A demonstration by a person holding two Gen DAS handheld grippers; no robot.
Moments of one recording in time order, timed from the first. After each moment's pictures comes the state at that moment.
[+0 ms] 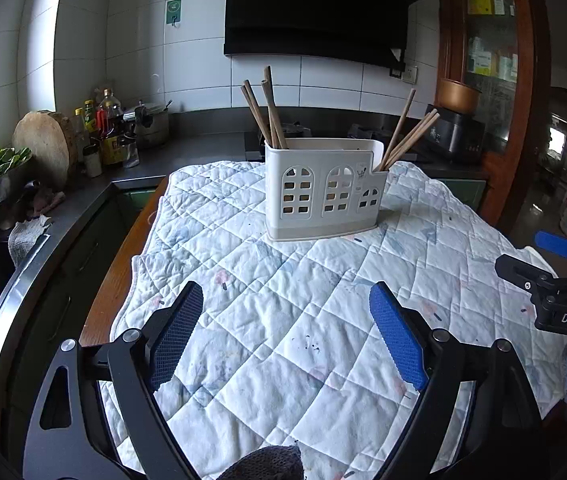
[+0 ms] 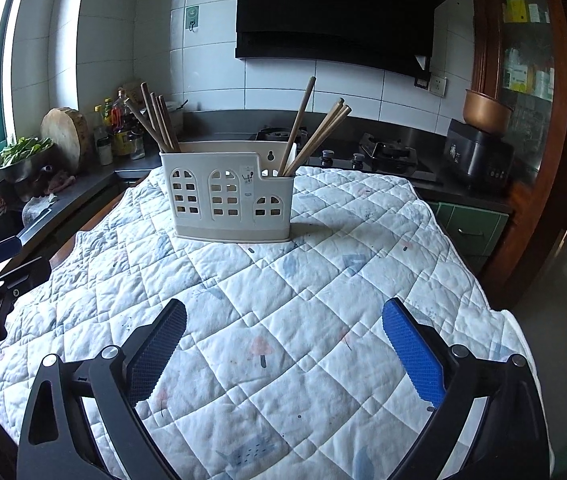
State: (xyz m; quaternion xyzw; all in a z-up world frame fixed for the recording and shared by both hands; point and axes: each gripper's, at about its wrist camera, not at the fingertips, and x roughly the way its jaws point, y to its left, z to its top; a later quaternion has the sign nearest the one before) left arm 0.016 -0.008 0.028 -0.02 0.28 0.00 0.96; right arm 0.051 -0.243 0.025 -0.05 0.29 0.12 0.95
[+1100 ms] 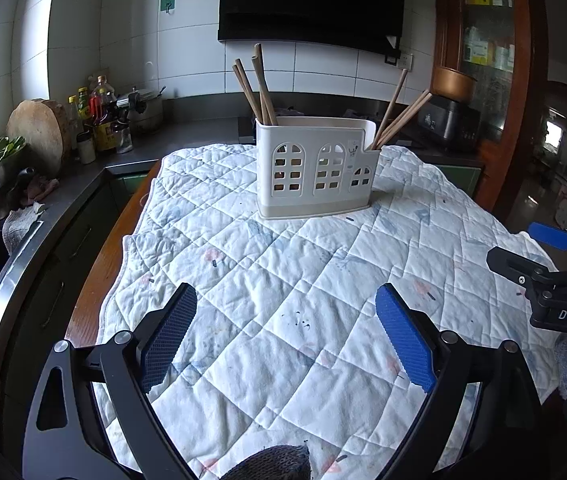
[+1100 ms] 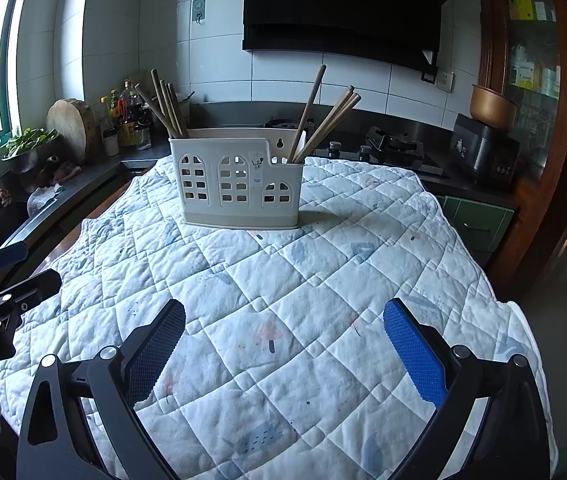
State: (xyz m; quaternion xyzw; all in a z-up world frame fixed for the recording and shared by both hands) left arm 0.011 -0.013 0.017 -0.02 0.30 -0.01 0.95; right arm 0.046 -0.239 0.017 -0.06 0.31 0.13 0.94
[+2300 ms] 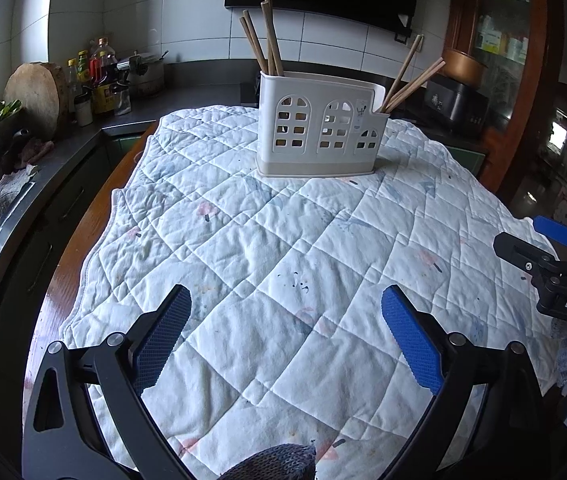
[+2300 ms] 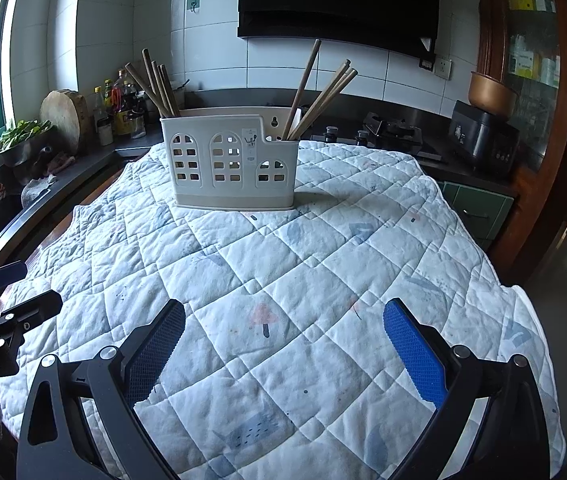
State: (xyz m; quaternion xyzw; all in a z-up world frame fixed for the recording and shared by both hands) left arm 0.016 -0.012 -0.013 -0.04 0.35 -0.01 0.94; right arm 0.051 -0.242 -0.001 -0.06 0.32 0.12 0.94
